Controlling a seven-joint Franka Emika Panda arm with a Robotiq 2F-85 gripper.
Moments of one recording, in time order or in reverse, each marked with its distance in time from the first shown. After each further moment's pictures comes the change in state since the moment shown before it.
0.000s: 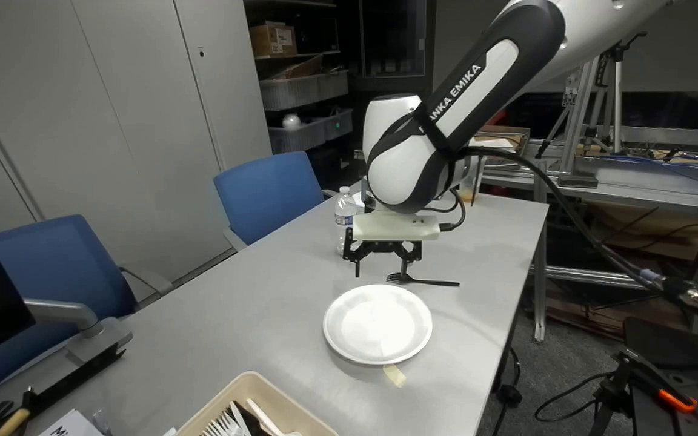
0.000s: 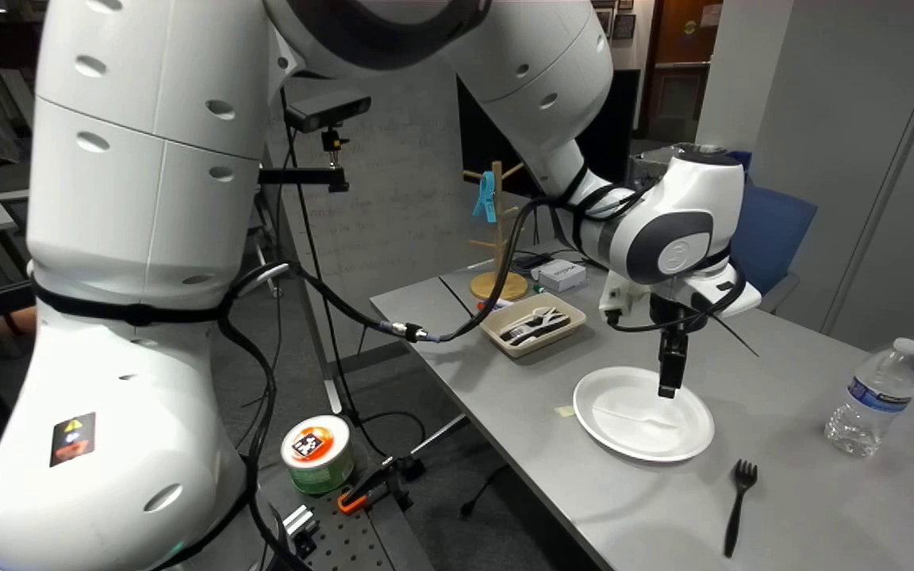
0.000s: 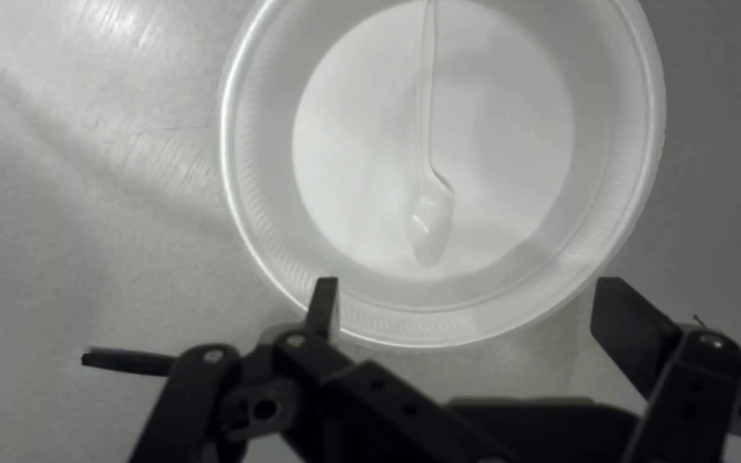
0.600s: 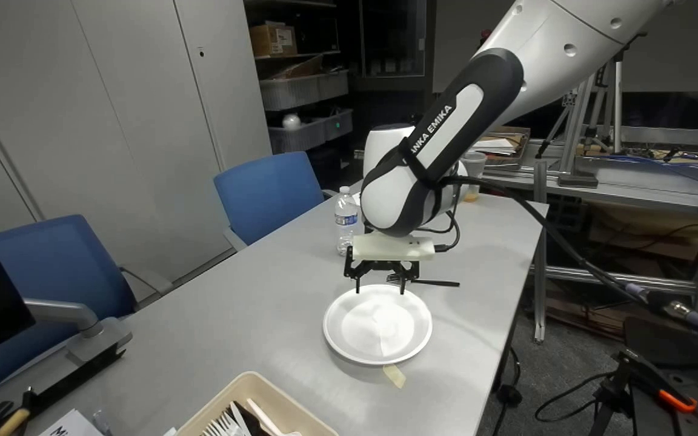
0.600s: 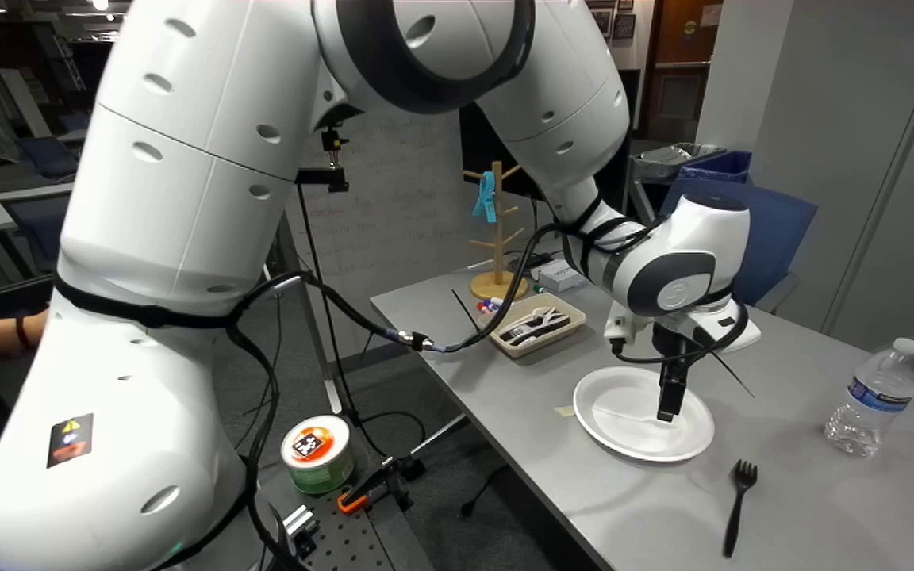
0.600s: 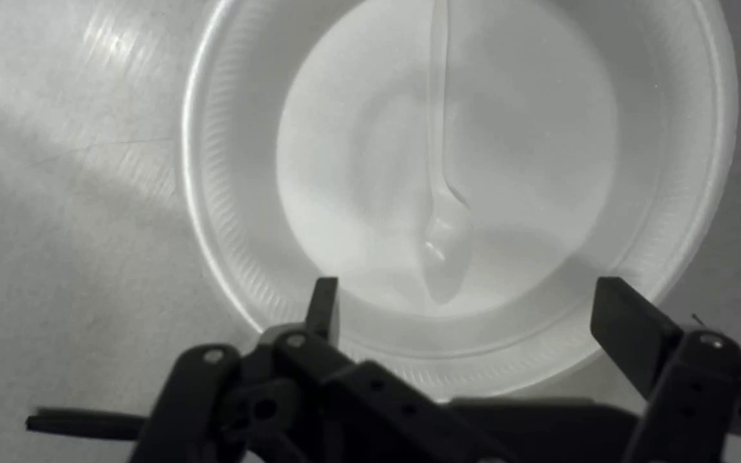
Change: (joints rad) arm -0.011 0.118 0.000 0.054 0.082 0.040 -0.058
